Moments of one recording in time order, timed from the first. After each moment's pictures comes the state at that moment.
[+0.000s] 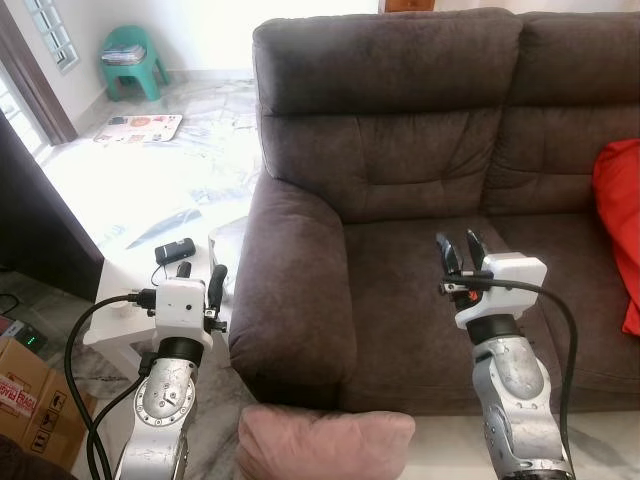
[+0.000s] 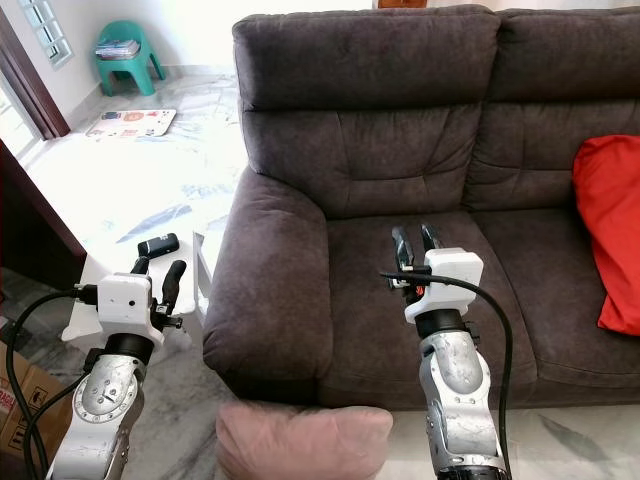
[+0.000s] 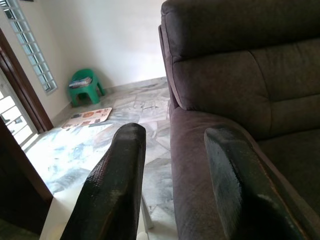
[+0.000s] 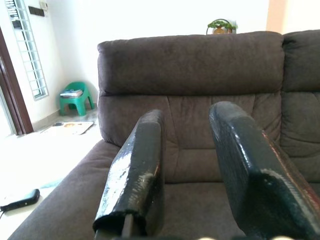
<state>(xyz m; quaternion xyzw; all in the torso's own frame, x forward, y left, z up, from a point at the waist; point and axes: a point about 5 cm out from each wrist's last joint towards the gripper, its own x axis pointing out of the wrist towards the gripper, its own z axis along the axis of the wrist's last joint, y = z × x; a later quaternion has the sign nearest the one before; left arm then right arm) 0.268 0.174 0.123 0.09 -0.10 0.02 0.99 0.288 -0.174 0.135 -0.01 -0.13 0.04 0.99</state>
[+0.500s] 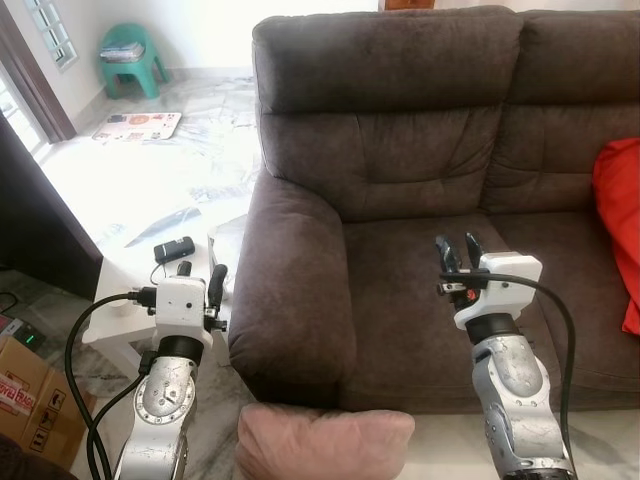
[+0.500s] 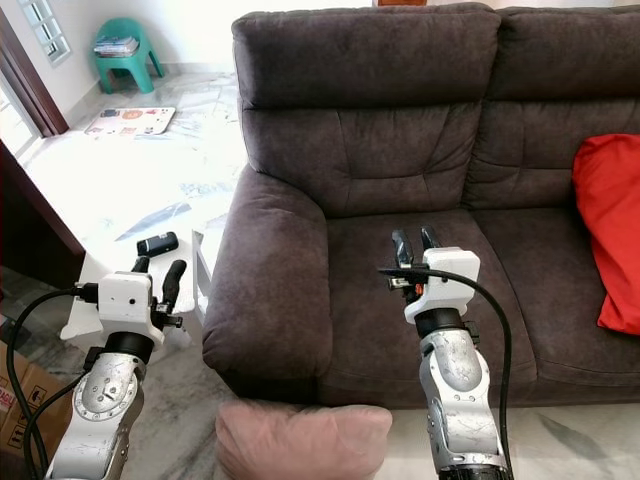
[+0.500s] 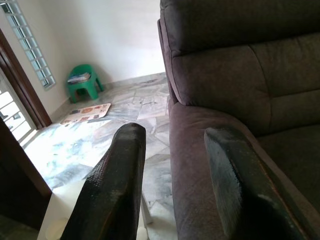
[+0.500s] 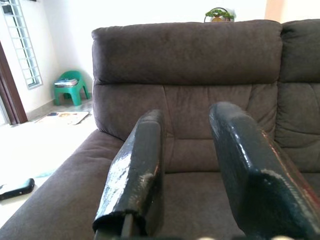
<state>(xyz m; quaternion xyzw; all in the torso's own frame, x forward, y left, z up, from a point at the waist) 0.269 0.174 0.123 0.09 -0.10 0.02 0.99 0.290 -0.176 0.133 -0.02 -0.11 0.04 0.99</state>
